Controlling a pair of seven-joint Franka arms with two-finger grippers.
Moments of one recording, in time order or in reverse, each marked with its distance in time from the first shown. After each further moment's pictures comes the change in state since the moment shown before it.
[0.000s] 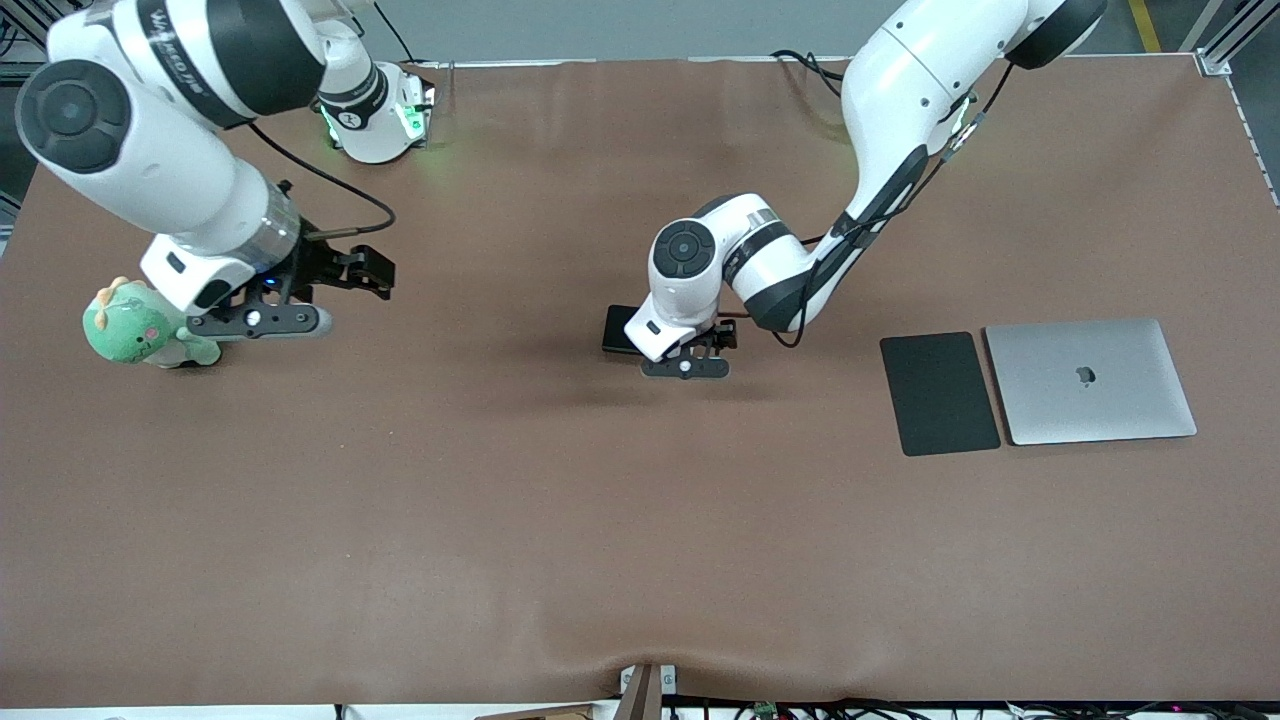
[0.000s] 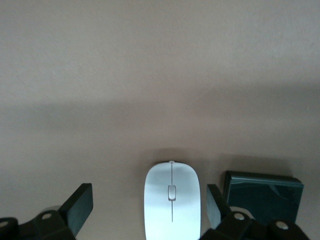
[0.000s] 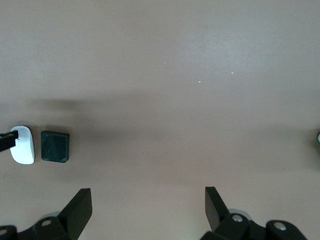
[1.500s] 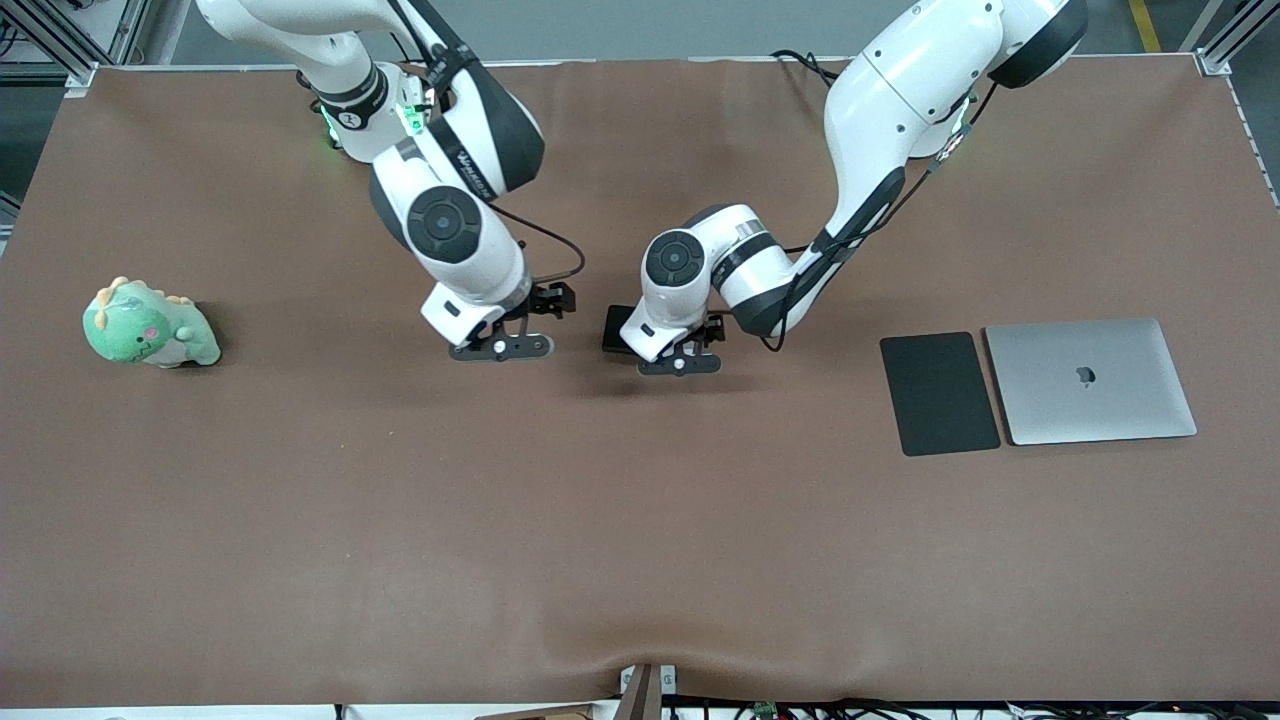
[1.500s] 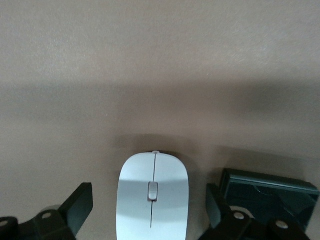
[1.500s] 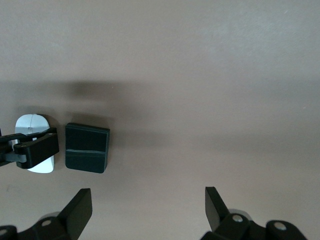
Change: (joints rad) left arm -0.015 0.061 0.000 -0.017 -0.006 0.055 -0.099; right arm 0.281 0.224 0.001 -0.151 0.043 0.336 0.219
